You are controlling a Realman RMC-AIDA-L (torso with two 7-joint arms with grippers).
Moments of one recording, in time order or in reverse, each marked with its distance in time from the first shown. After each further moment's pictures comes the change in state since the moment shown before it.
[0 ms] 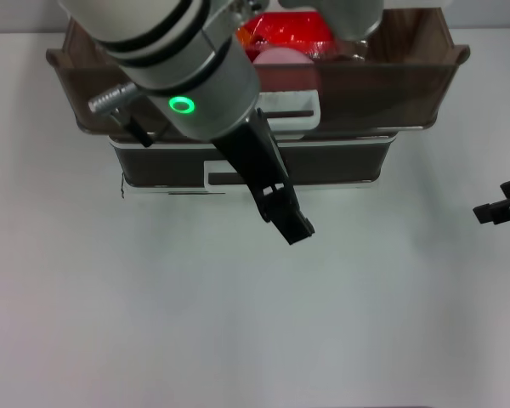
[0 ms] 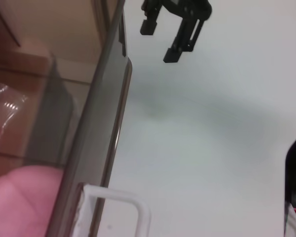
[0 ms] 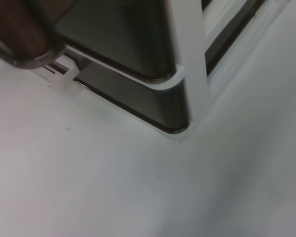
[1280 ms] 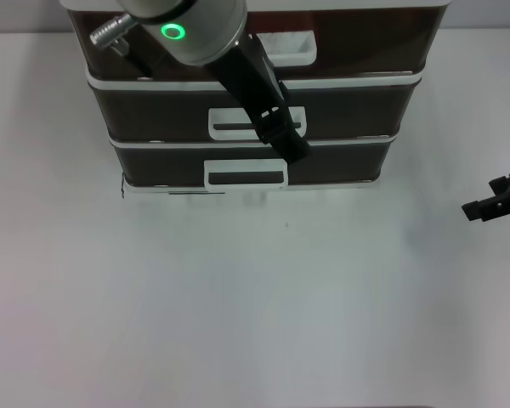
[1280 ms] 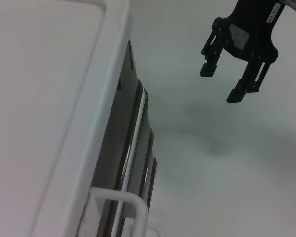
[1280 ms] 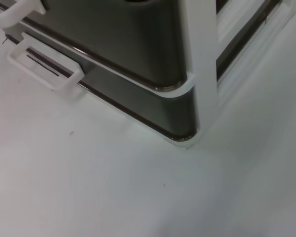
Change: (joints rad) left arm -0.051 0.005 -0.140 -0.161 0.061 0.138 0.191; right arm 0.029 0.007 -0.009 0.034 -0.009 -0.028 0.000
